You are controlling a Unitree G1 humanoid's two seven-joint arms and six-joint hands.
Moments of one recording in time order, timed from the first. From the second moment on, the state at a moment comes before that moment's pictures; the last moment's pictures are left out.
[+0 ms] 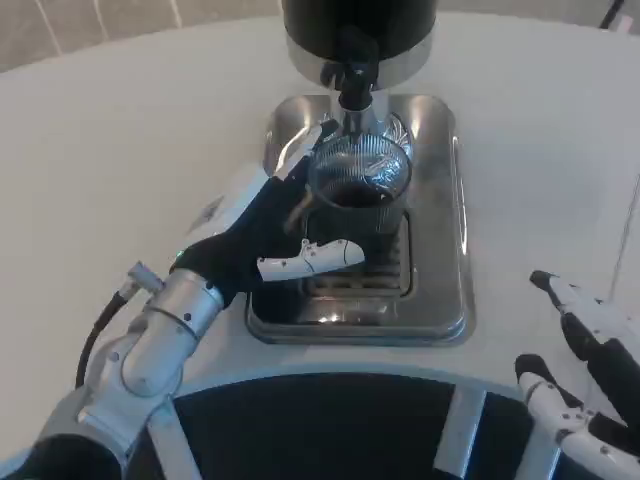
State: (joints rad) left arm -0.84 0.34 -0.18 0.96 0.37 -0.66 0.03; right arm 0.23 -0.12 -0.07 -1.03 -1.01 0.31 0.77
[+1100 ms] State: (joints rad) left arm -0.92 0.31 -0.21 1.03 0.40 -0.63 0.09; right arm 0.20 -0.14 -0.07 -1.02 -1.00 0.36 0.77
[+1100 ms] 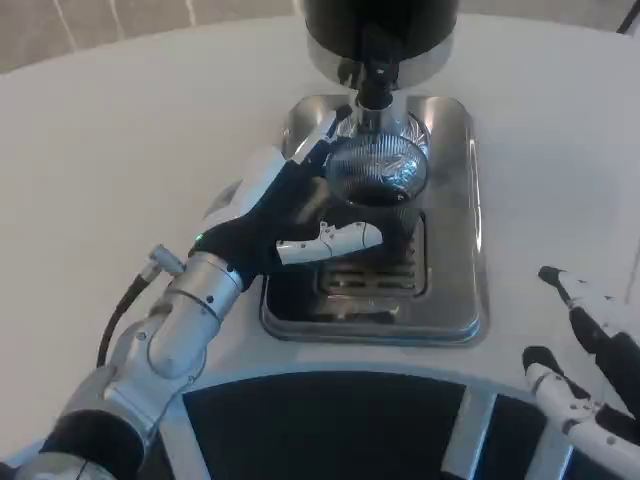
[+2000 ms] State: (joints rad) left arm -0.94 0.29 -0.25 1.05 0.40 -0.60 0.17; right arm 0.20 -0.13 -0.06 -1.02 -1.02 0.38 0.77
